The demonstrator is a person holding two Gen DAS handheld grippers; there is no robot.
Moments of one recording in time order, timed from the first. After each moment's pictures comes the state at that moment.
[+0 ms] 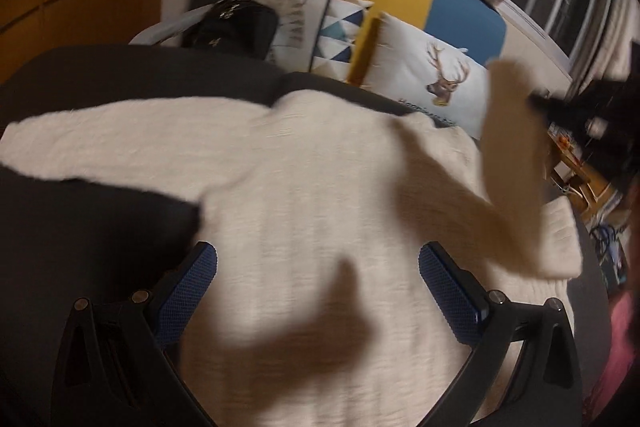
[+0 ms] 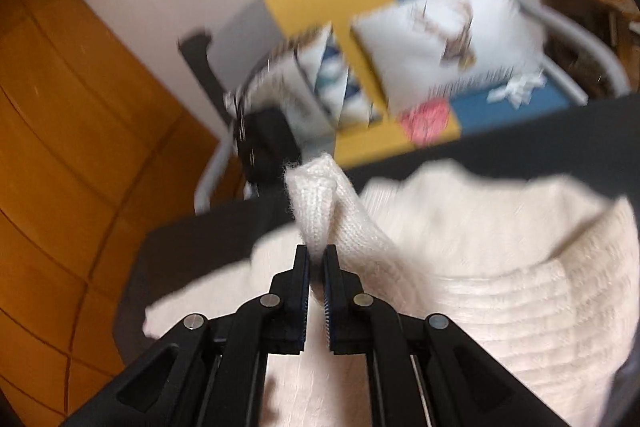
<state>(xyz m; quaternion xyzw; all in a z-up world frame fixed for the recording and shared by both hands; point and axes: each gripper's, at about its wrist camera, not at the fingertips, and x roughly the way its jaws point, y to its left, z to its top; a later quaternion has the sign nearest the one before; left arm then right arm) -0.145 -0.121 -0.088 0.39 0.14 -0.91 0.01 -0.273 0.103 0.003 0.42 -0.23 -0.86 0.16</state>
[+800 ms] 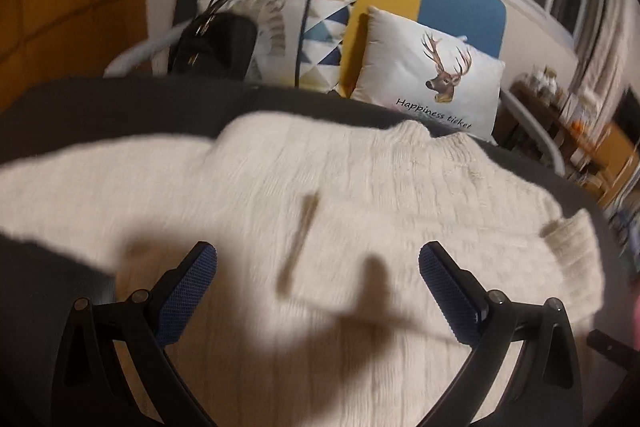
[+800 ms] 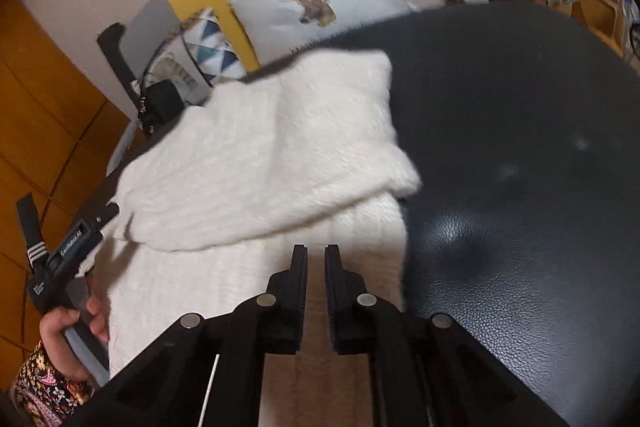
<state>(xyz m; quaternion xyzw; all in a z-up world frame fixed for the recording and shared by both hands) -0.224 -0.051 -0.096 0.38 0.06 -0.92 0.01 -0.123 0.254 -0.090 0.47 -0.23 -0.85 0.02</state>
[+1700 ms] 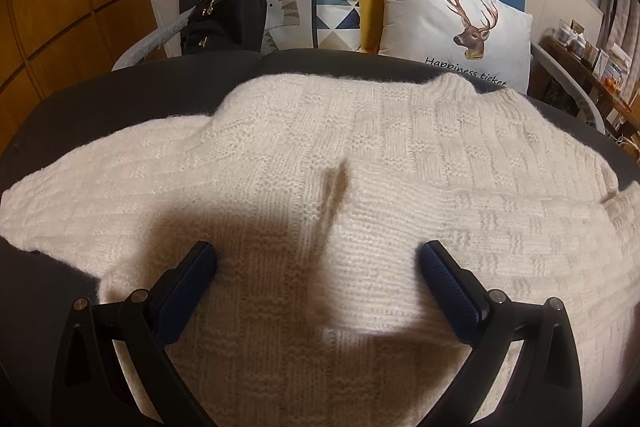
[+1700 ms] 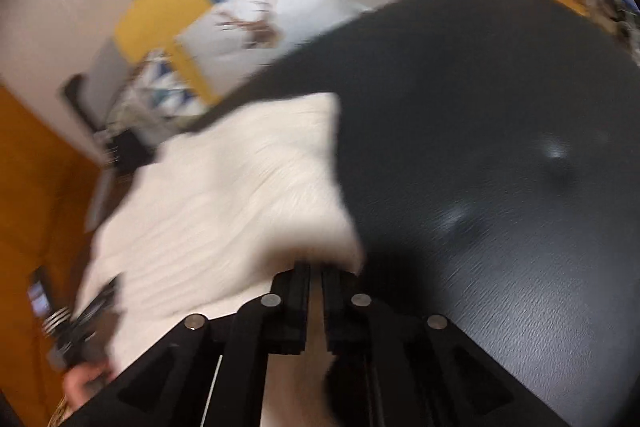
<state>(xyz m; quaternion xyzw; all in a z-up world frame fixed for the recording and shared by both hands) -0.244 -0.050 -0.126 0.44 0.02 -0.90 0.06 -0.137 0.296 -0.072 0.43 -0.27 -0.86 0.00</state>
